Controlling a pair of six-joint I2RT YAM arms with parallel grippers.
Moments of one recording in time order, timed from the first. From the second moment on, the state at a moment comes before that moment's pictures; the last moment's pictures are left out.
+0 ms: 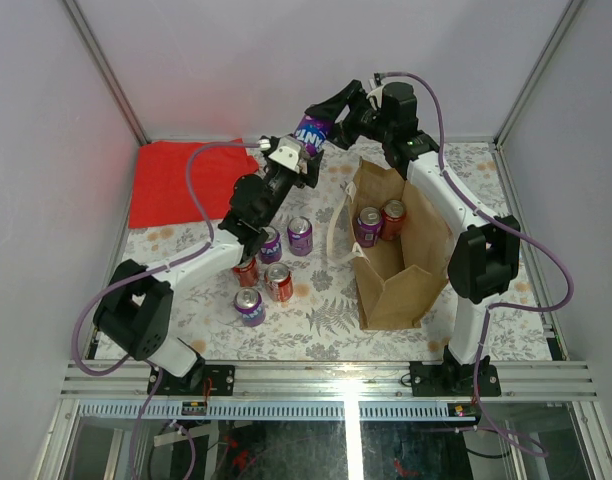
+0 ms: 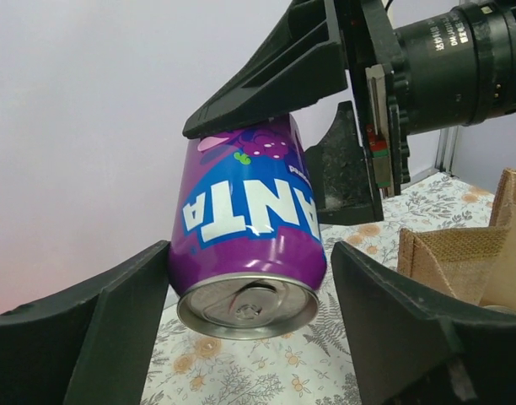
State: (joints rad) left arm -0.59 1.54 1.01 0.82 -0.09 0.17; right arm 0.38 1.94 1.83 -0.04 -0.54 1.20
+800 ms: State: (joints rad) left arm -0.58 1.57 1.05 0.78 -0.04 0.15; right arm 0.37 1.92 1.76 0.02 -0.52 1.21
